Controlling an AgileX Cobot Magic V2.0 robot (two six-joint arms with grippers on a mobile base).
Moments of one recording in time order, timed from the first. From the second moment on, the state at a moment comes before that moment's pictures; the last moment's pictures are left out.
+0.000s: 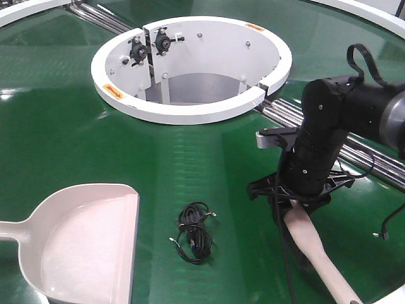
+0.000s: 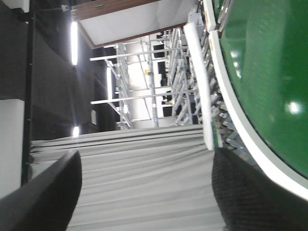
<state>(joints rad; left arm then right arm) 0.04 0.52 -0.66 0.47 0.30 1.26 0.35 1.78 -1.32 0.05 1.21 0.13</state>
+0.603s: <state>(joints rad) 0.03 0.73 -0.72 0.30 0.99 1.32 0.35 1.78 -1.32 0.05 1.21 0.13</state>
